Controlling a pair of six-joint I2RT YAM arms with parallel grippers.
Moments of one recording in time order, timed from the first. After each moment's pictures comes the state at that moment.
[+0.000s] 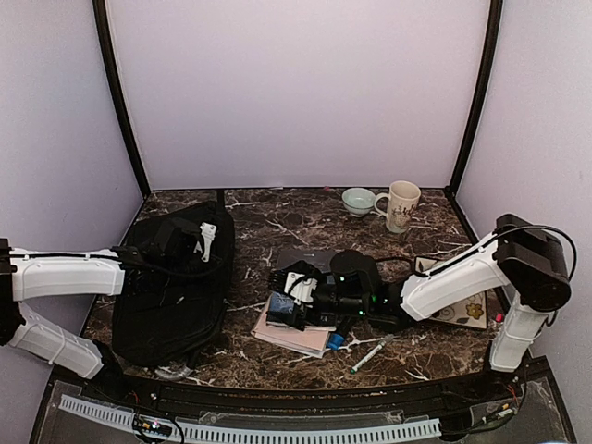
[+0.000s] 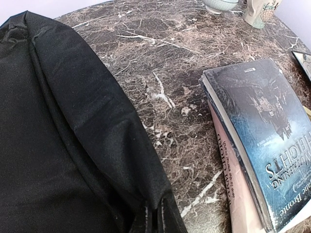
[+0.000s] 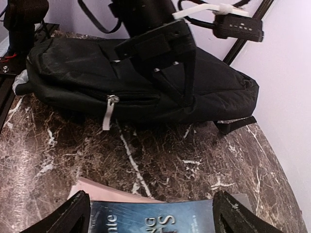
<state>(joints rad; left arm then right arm) -0.73 1.27 0.68 -0.11 -0.18 -0.27 1.14 1.76 0.81 0.62 -0.07 -0.46</state>
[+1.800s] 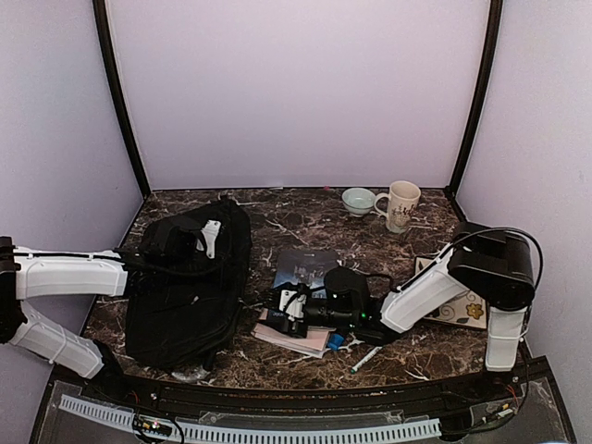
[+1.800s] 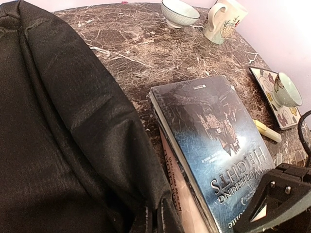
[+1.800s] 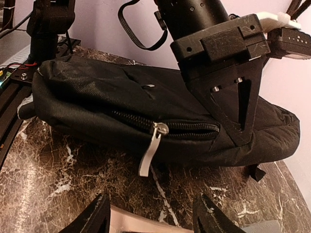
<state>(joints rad) -0.73 1.29 0.67 0.02 0.03 -0.38 1.14 1.96 0.81 0.93 -0.22 -0.46</state>
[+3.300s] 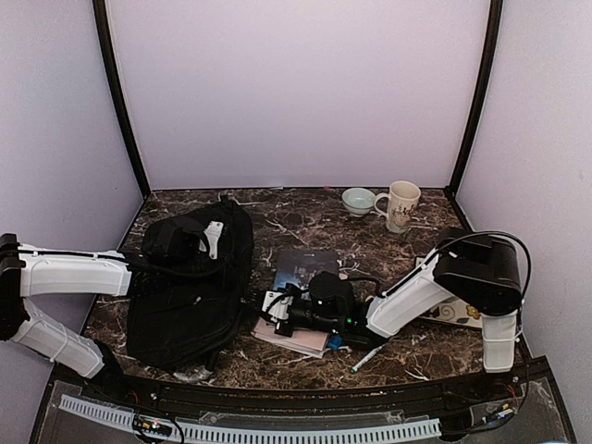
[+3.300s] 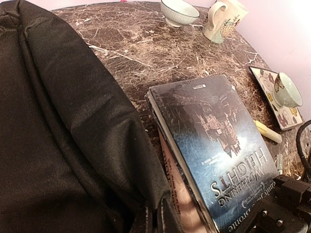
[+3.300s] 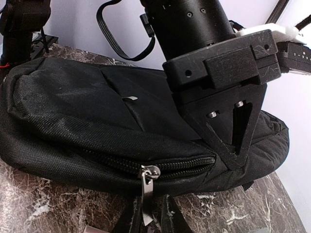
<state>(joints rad) -0.74 1.32 0.67 0.05 0.03 -0.39 1.20 2.04 0.91 0.95 -0.05 -0.48</state>
